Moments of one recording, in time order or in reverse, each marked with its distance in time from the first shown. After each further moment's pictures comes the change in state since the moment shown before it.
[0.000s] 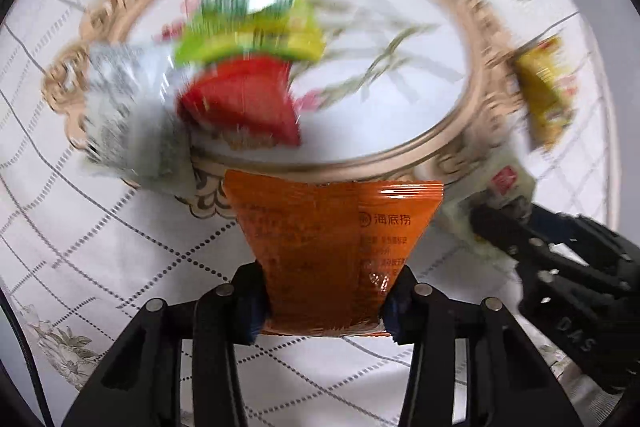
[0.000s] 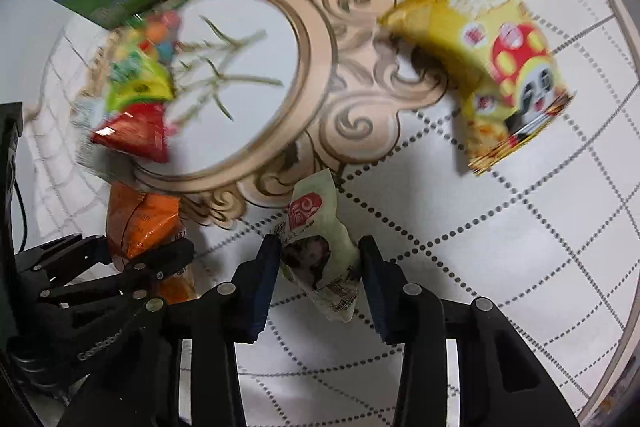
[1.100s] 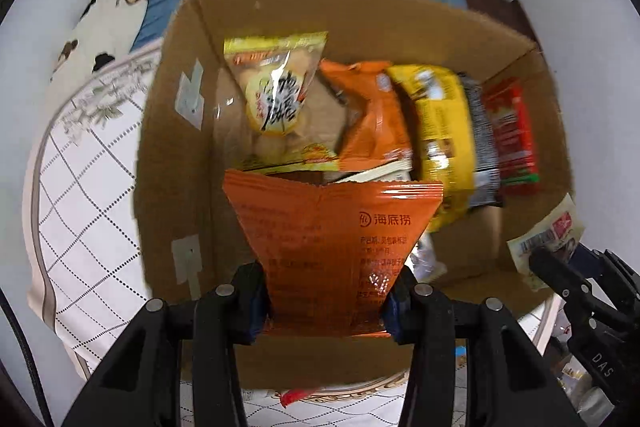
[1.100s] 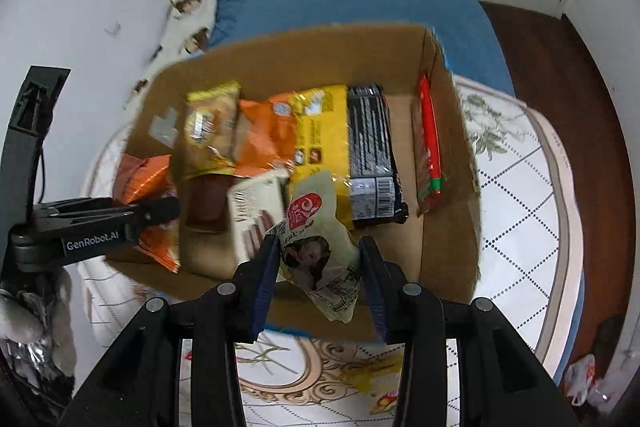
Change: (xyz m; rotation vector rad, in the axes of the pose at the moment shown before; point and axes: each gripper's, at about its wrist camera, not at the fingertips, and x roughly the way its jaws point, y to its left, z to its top) left arm -0.103 0.036 0.253 -0.032 -0.066 0.031; right arm -0.098 0.001 0.236 -0.067 -0.158 -0.013
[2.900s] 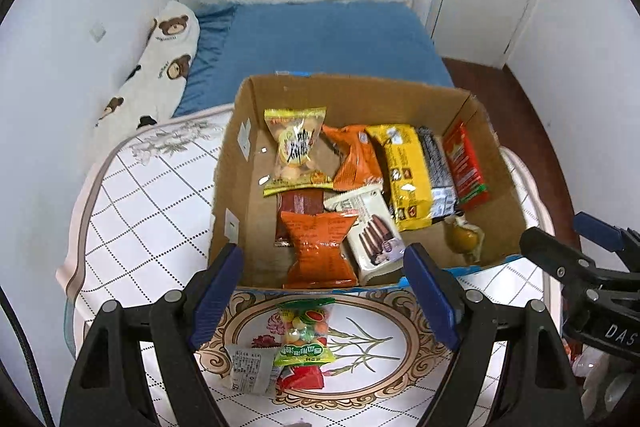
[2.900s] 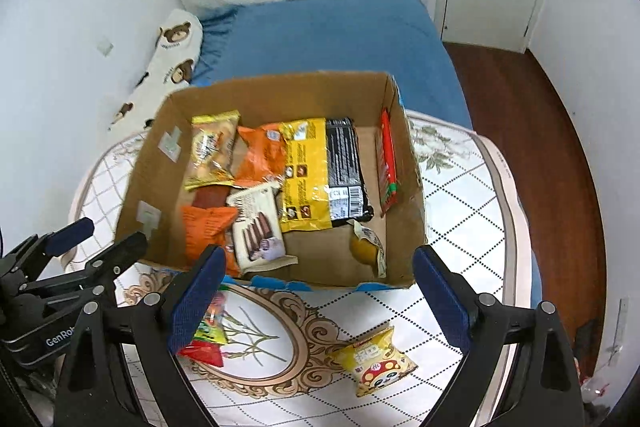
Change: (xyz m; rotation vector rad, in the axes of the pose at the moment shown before) left arm -0.108 -0.023 -0.109 0.006 -0.432 0.060; right arm -0.106 0.035 -0.051 -0.023 -0.230 -0.119
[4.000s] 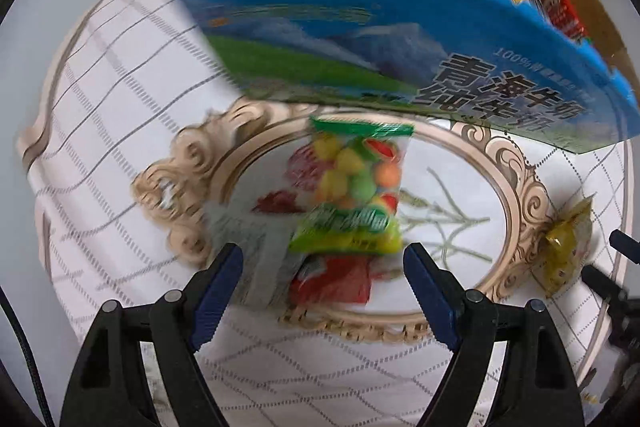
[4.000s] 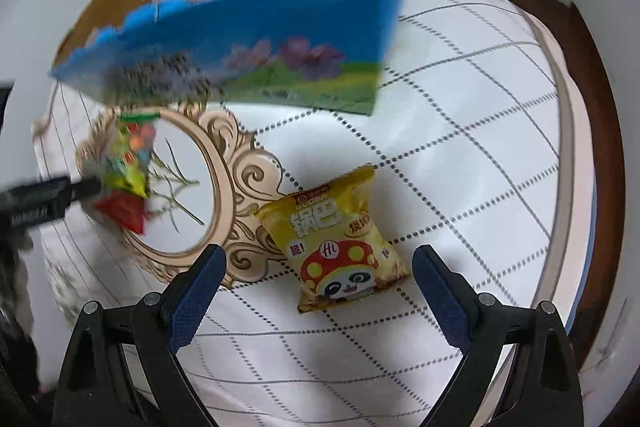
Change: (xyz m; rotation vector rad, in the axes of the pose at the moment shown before) left arm 0.131 0.025 -0.121 -0.073 0.397 0.107; right arm 0.122 -0.062 -0.137 -0.184 0.354 0.068
